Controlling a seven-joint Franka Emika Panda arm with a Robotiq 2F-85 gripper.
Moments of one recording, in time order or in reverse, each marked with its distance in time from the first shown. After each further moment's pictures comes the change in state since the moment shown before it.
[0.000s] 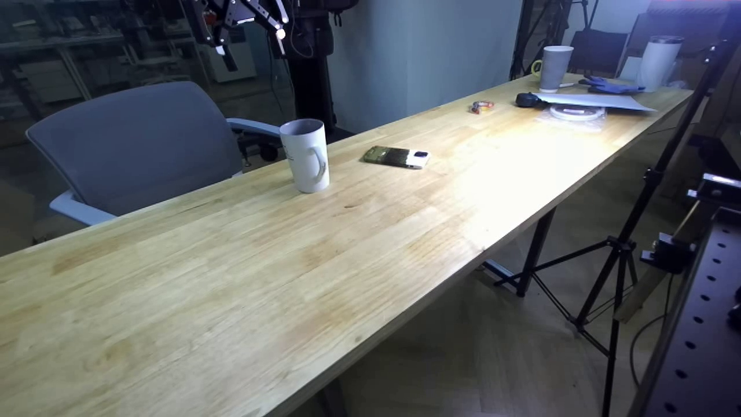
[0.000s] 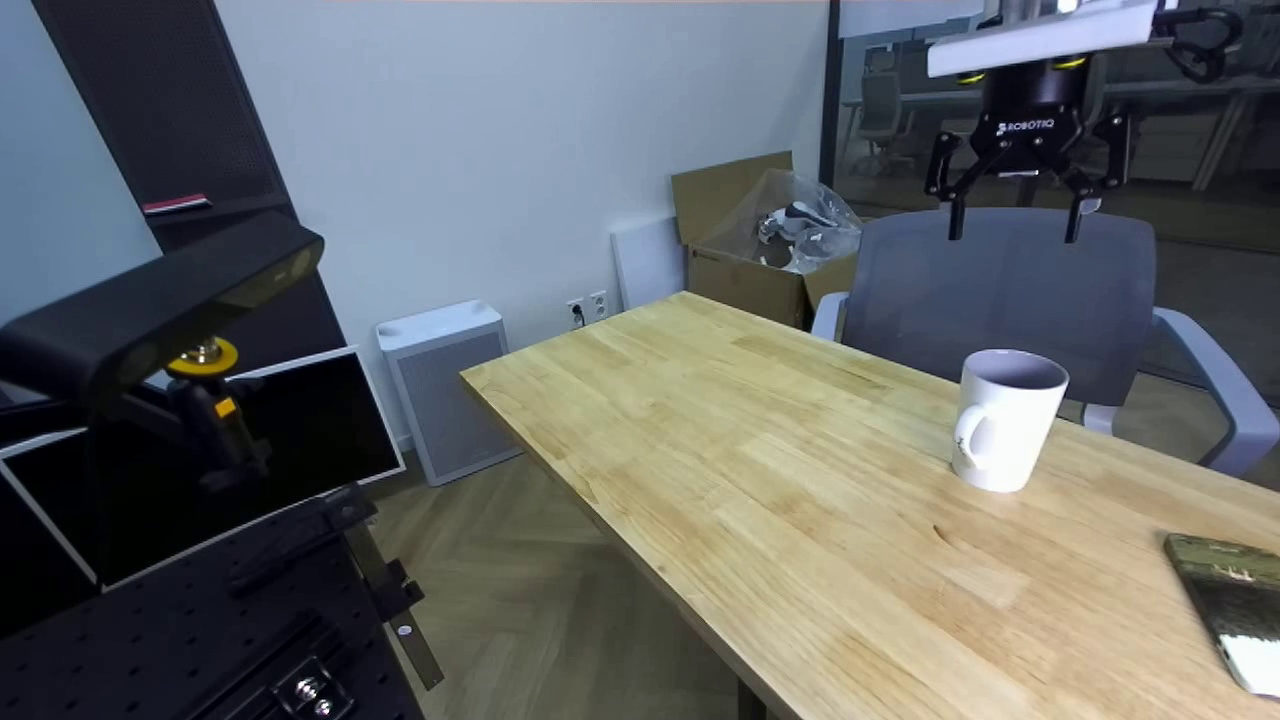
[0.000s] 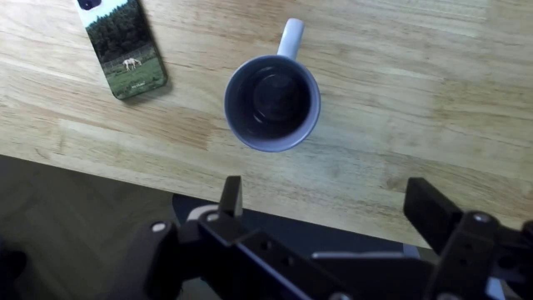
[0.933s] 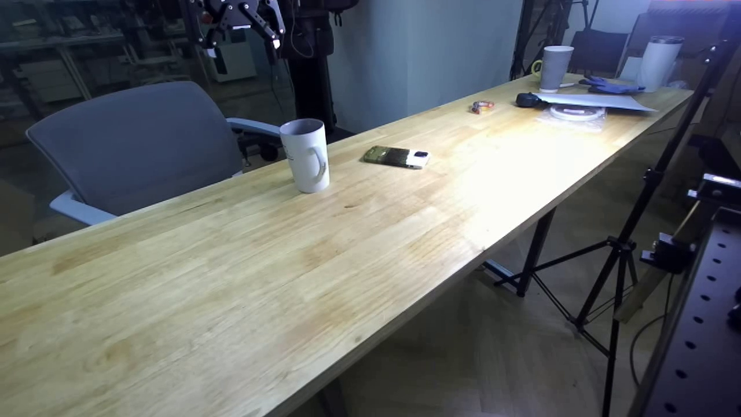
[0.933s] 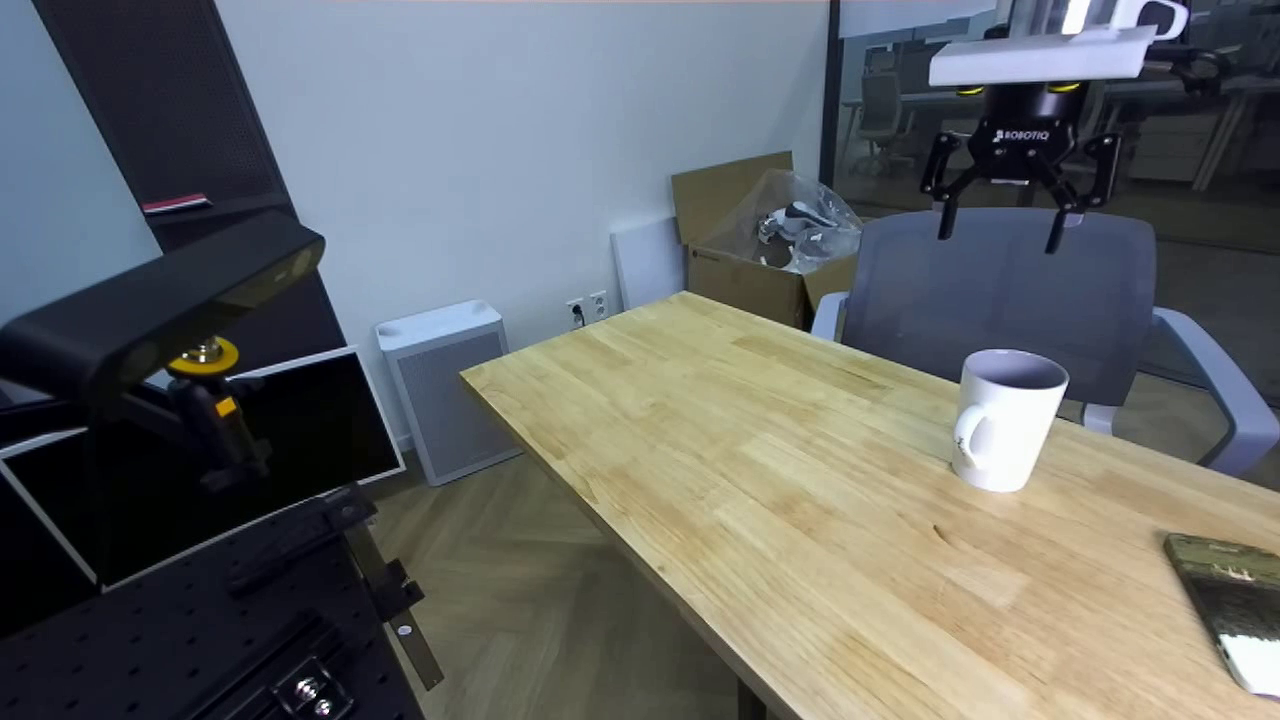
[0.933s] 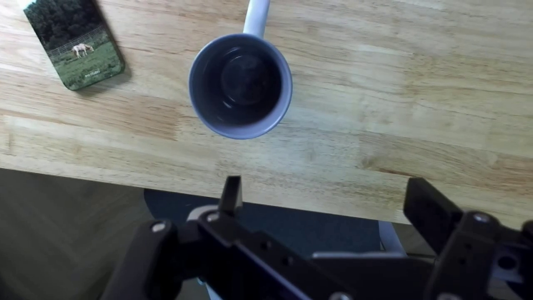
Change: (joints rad) arm -0.038 -0.001 0.040 -0.030 0.077 0.069 -0.008
